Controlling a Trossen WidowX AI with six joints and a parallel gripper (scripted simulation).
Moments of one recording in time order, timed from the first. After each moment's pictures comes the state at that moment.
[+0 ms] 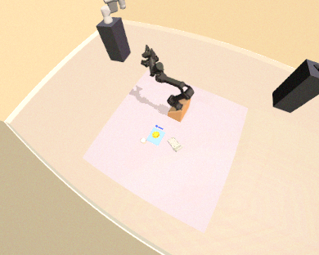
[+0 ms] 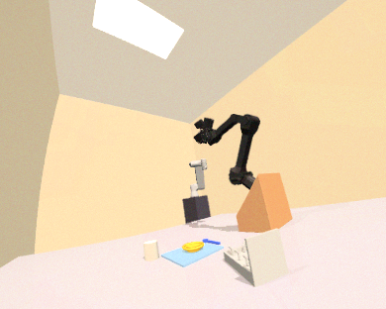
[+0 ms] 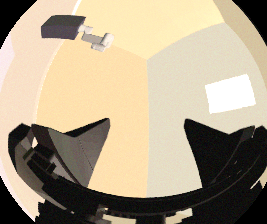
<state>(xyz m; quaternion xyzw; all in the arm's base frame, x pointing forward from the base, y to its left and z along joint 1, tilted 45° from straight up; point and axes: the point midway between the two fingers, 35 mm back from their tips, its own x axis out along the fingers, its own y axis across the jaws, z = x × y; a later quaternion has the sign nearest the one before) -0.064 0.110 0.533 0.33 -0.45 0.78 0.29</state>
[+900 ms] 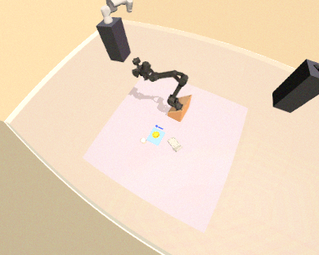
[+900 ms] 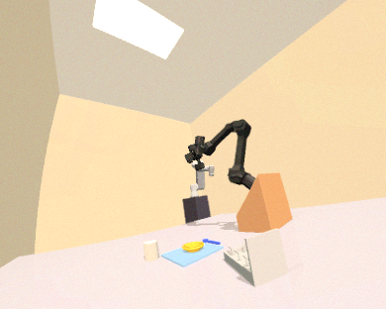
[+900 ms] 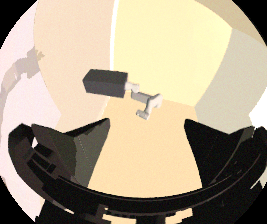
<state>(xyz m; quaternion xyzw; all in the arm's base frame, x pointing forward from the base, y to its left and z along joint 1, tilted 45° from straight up) -0.089 -0.096 0.526 0.45 -0.44 0.78 -0.05</state>
